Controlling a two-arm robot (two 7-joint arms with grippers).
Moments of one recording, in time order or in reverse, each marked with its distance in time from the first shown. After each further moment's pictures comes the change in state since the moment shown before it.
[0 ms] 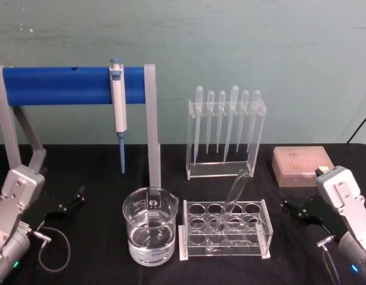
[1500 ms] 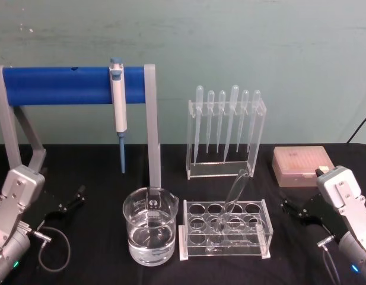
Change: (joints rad) left arm 0.000 0.000 0.000 0.000 0.000 0.000 0.000; right arm -0.001 0.002 0.000 -0.002 0.006 0.000 0.000
